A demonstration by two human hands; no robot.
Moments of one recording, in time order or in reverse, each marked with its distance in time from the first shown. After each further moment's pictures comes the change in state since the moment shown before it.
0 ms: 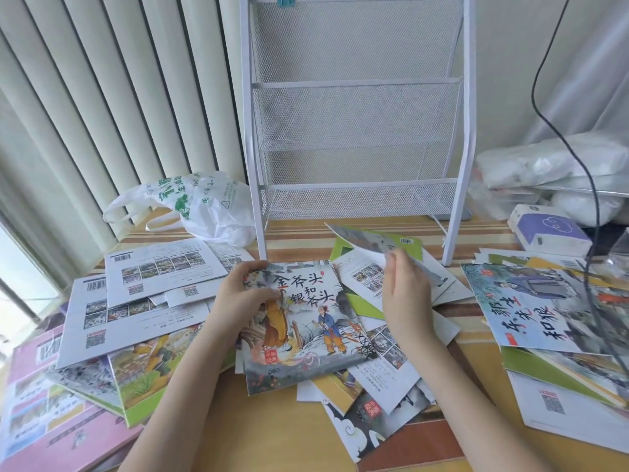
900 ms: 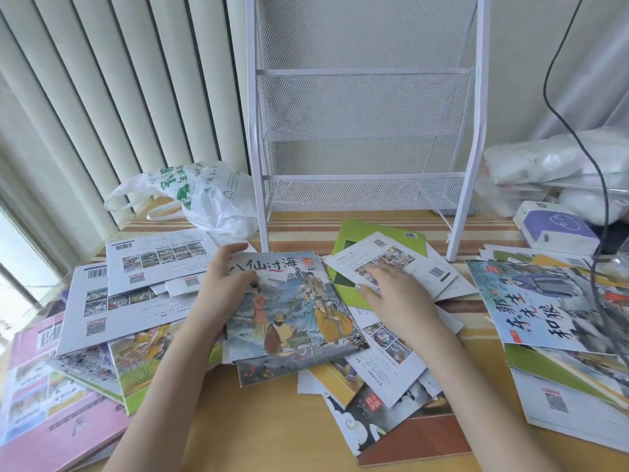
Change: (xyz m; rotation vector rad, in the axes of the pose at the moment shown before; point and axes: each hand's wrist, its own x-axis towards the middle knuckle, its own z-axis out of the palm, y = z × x) left_hand -0.001 0.003 -0.014 0.092 0.117 0.052; right_hand 0.000 -0.001 -0.007 -0.382 -0.748 0.065
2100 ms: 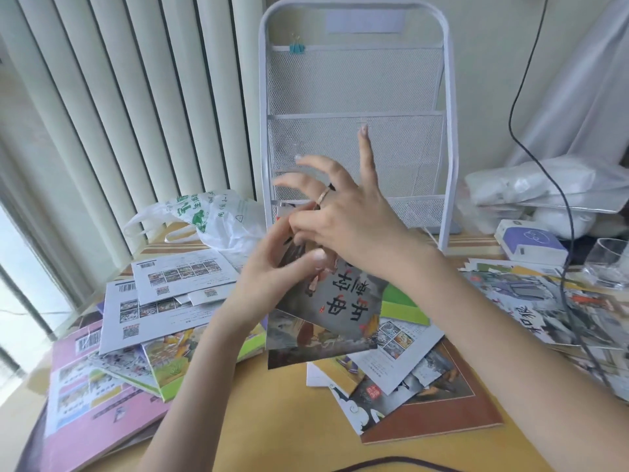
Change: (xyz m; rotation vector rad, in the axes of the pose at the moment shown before) left_hand -0.050 0.074 0.003 -0.255 -0.372 0.541; right_hand -0.008 -0.100 -0.136 -0.457 0.755 -0.847
